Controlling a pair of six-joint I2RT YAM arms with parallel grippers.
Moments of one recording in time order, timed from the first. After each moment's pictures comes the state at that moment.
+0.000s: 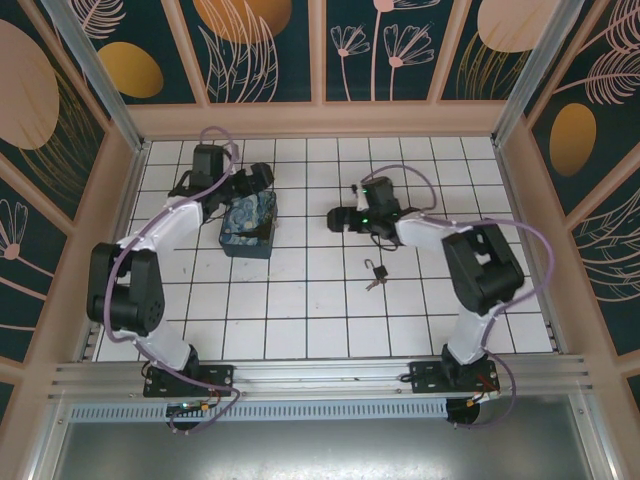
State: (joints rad) left arm -0.18 1.63 1.14 -0.14 0.25 -0.52; right arm 0.47 1.76 1.01 -0.01 -0.20 0.38
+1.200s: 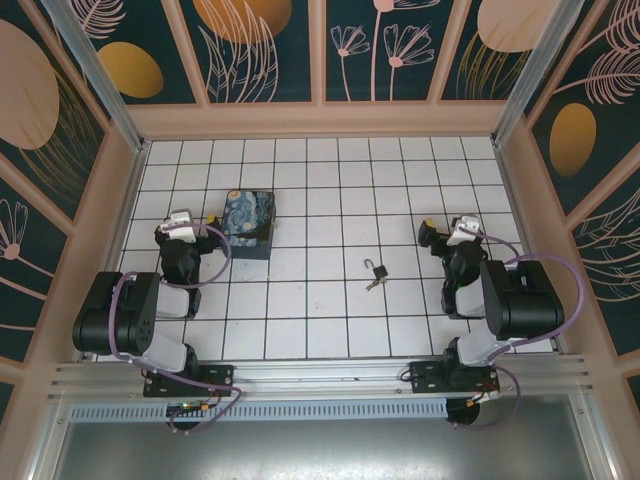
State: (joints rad) left arm -0.03 1.52 0.22 1.15 -0.16 -0.08; right arm -0.01 1.56 0.17 1.22 0.05 0.12
